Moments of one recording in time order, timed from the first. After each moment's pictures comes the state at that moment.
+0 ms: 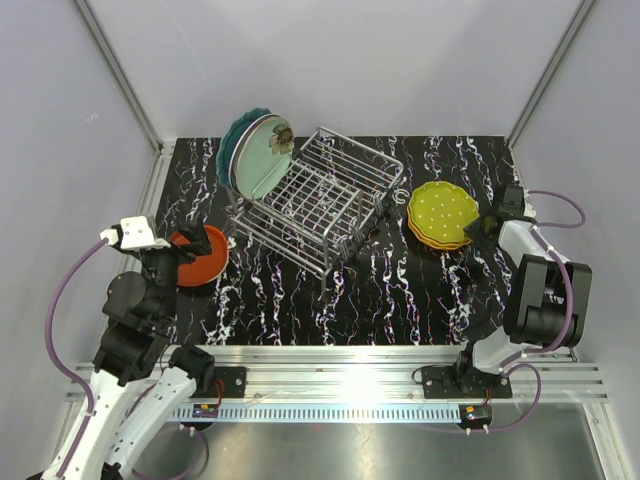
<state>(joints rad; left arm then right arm) -0.44 0.38 0.74 -0.22 -0.51 -0.05 -0.22 1.55 0.95 -0.35 0.07 0.72</state>
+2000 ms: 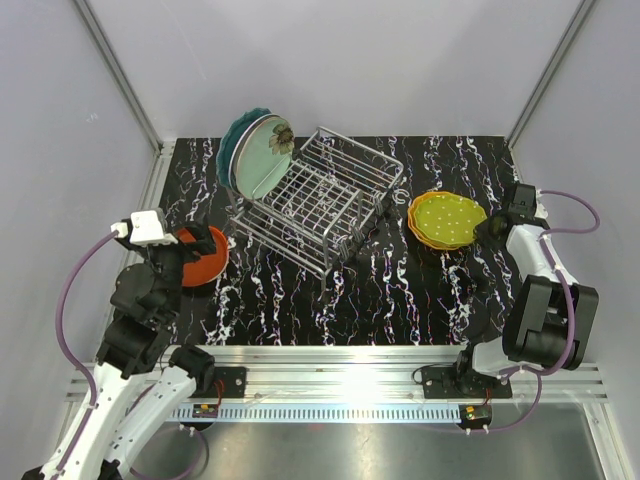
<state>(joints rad) -0.44 0.42 0.74 -0.24 -0.51 -0.05 -0.25 1.45 0.96 -0.46 0.06 0.74</state>
